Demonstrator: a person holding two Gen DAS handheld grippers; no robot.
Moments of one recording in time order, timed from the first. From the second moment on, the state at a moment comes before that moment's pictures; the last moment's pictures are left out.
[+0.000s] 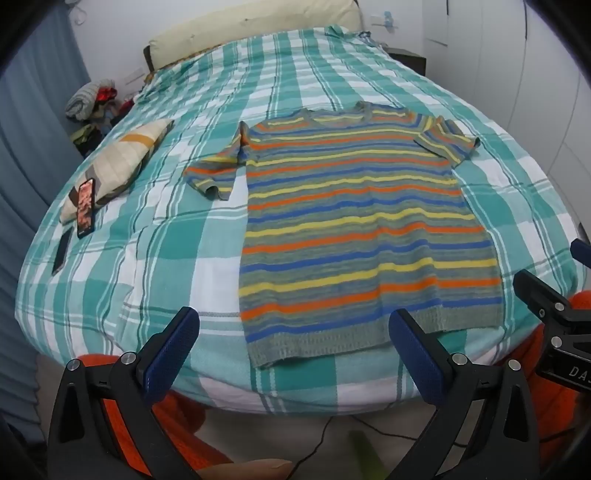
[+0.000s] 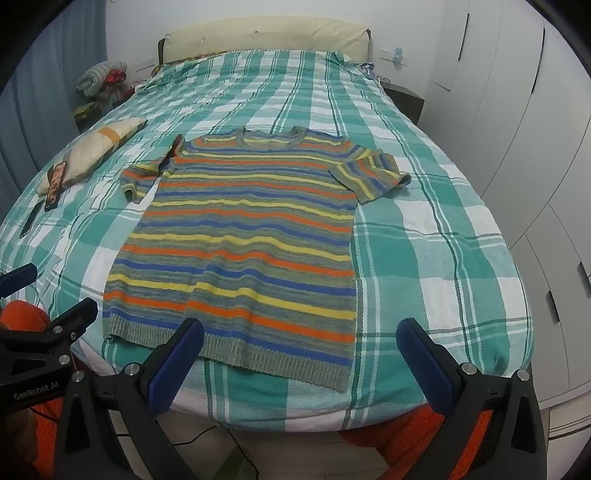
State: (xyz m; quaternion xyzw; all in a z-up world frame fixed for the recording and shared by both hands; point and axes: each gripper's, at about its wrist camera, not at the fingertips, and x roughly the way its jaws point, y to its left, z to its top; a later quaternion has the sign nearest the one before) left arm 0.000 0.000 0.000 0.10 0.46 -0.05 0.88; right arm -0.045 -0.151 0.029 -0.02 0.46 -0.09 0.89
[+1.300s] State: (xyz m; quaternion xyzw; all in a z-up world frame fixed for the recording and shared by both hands) left arm -0.001 0.004 0.000 0.10 0.46 -0.05 0.88; right arm -0.044 -0.155 0.025 -0.03 0.46 -0.09 0.88
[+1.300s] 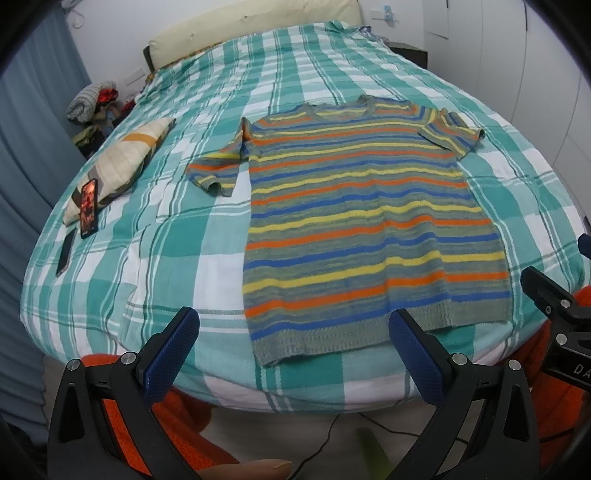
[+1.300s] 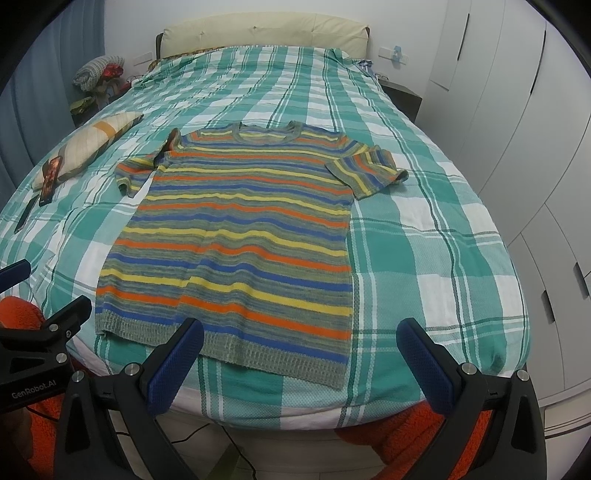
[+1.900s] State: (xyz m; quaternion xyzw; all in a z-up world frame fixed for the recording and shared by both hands) left arm 0.001 0.009 -0.004 0.10 0.46 -0.05 0.88; right arm -0.043 -0.151 0.023 -0.03 0.47 -0.09 0.88
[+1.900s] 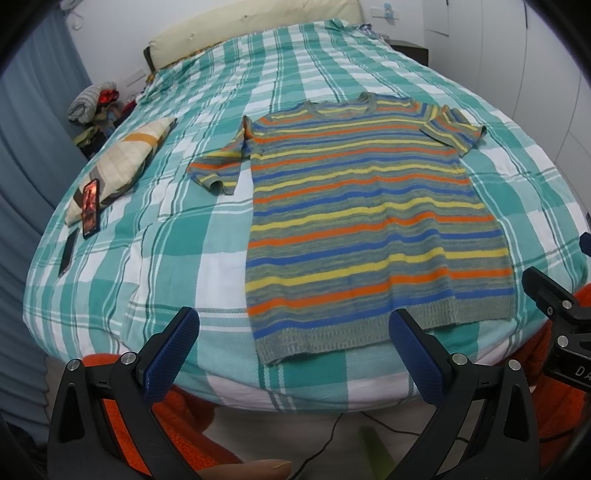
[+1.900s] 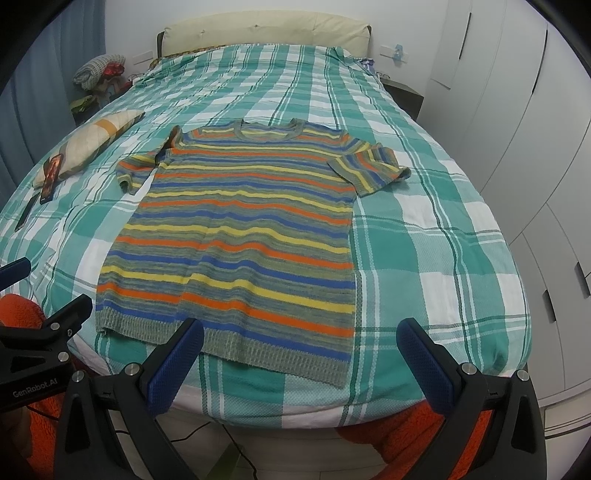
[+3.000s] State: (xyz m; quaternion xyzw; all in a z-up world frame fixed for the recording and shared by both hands) left arm 0.041 0.026 -0.043 0.03 0.50 -0.01 0.86; right arm 0.262 -0.265 -0.102 -0.21 0.50 0.01 0.84
